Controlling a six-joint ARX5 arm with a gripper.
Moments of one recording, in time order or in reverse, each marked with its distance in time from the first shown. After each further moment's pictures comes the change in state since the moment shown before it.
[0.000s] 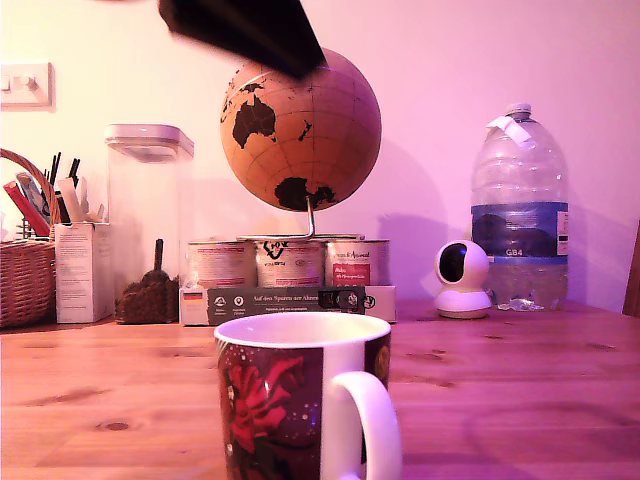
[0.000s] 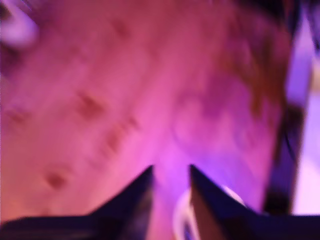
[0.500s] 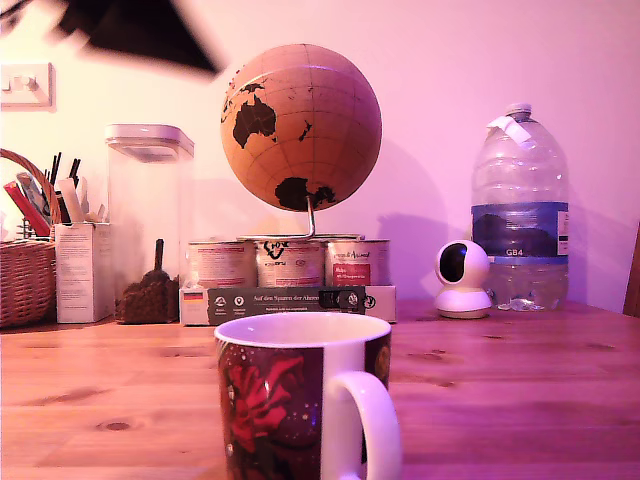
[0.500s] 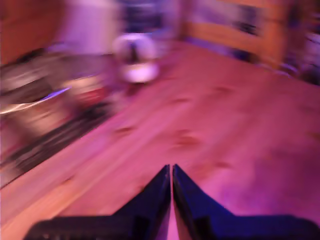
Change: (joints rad) arm 0.292 -0.227 -0.370 0.409 0.005 -0.129
